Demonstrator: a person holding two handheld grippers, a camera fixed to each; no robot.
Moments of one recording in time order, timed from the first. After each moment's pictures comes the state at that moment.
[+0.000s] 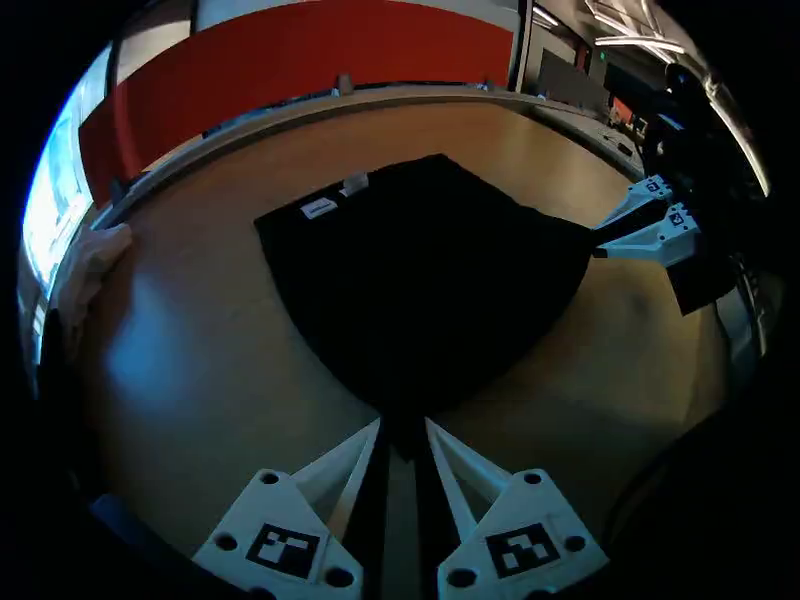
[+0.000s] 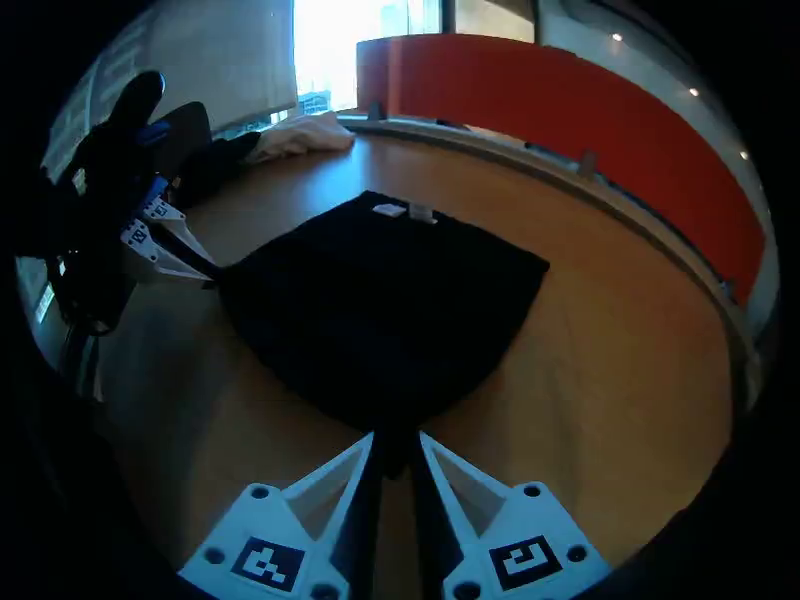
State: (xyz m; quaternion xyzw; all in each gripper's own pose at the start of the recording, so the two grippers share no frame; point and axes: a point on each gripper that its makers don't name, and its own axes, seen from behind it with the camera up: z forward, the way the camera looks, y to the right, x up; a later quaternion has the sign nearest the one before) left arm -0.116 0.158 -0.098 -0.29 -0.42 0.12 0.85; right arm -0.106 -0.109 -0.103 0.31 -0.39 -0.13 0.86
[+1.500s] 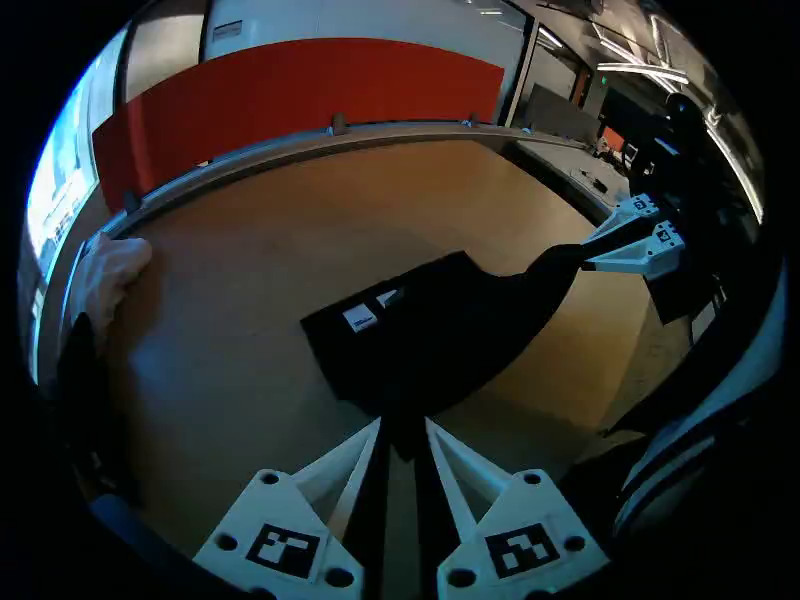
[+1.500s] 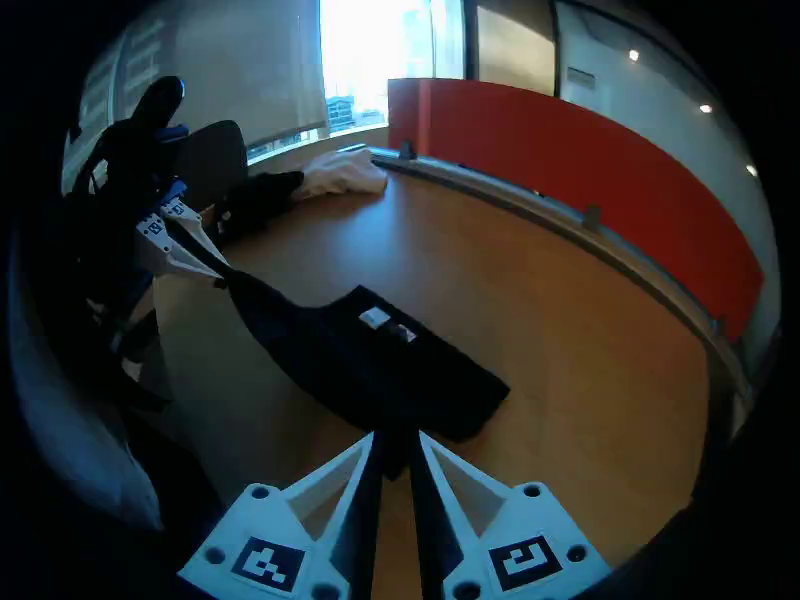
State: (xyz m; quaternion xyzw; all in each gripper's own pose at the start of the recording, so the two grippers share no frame) left arm 0.017 0.160 -0.153 -0.31 -0.43 0.07 0.85; right arm 0.026 -0.108 -0.152 0.35 -0.38 -0.14 0.85
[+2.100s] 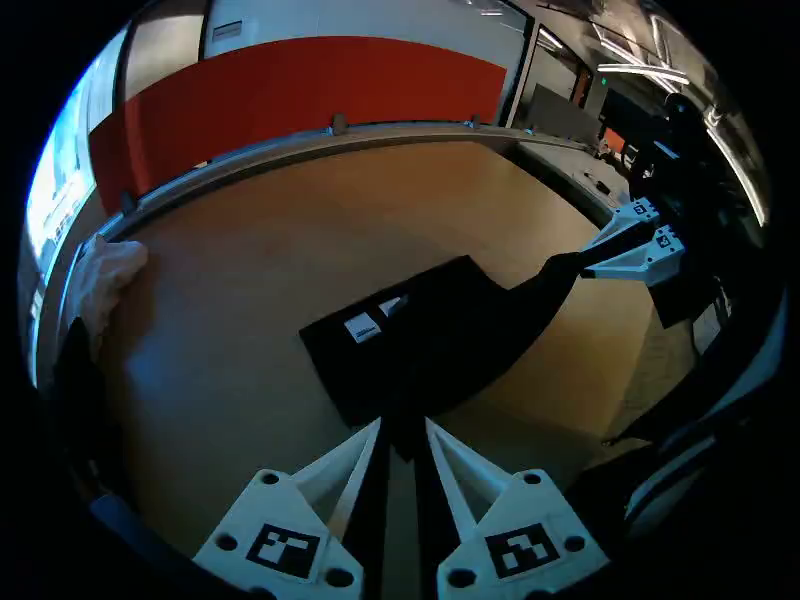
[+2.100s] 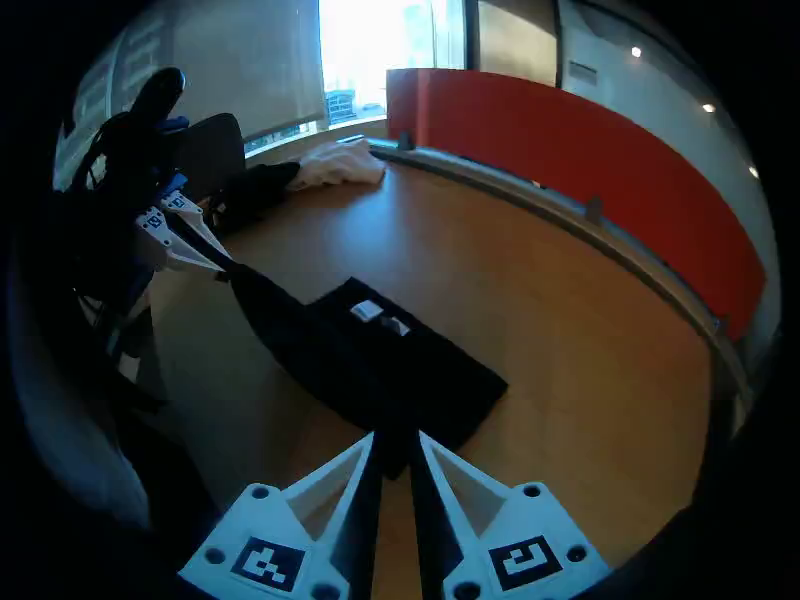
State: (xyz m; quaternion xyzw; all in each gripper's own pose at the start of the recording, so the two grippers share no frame) left arm 0.007 0.169 -0.134 -0.31 -0.42 0.07 0.85; right arm 0.011 -0.104 -0.138 0.35 -0.39 -0.14 0.84
